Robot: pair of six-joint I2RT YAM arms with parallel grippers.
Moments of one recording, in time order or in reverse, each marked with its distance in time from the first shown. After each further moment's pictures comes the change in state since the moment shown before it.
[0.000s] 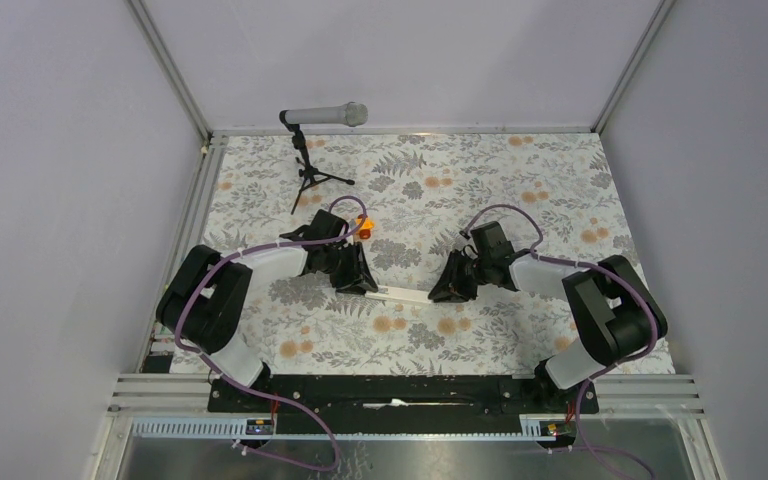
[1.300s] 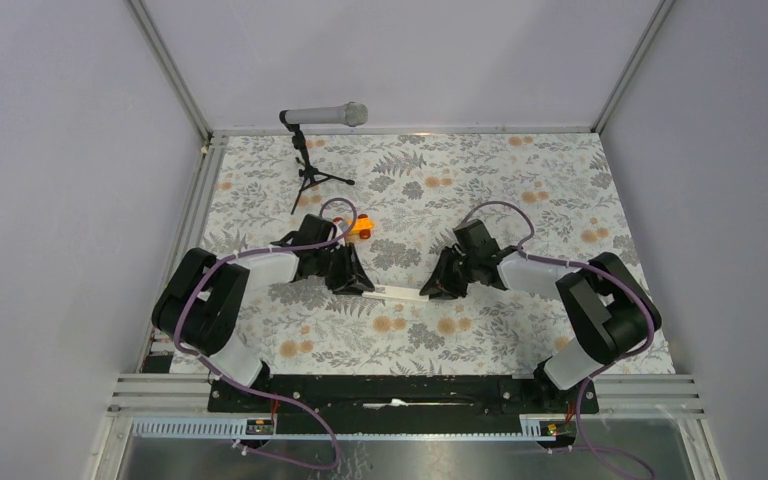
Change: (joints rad) left arm 0.053 -0.012 -0.094 0.149 0.101 -0.028; right arm 0.108 0.046 0.054 0.008 0.137 0.147
